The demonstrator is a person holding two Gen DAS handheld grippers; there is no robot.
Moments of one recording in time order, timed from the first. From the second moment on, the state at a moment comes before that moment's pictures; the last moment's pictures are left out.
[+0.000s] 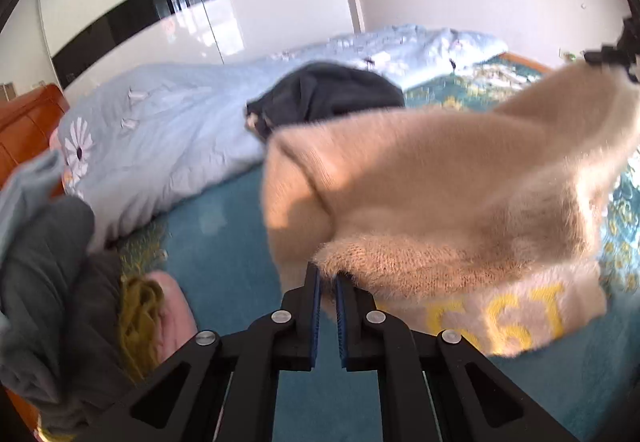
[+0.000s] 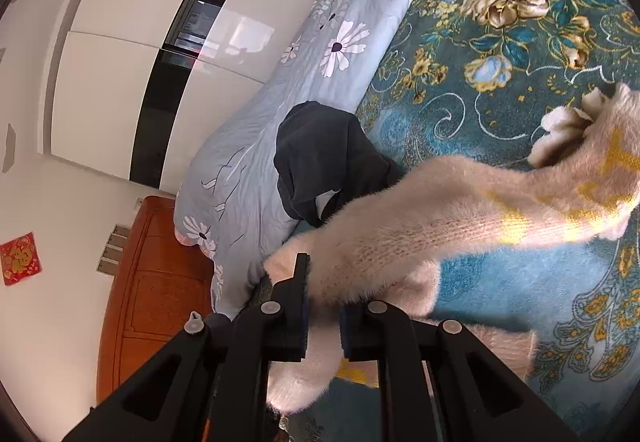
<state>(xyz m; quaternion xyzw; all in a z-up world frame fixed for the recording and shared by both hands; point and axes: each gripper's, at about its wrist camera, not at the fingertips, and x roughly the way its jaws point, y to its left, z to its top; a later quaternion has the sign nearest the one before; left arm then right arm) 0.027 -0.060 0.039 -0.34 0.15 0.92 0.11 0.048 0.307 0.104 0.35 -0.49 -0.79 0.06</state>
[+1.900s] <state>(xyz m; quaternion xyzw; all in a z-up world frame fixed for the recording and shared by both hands) -0.104 0.040 0.092 -0.46 0.00 0.85 0.26 0.009 0.454 0.021 0.40 -0.53 -0.74 -0.11</state>
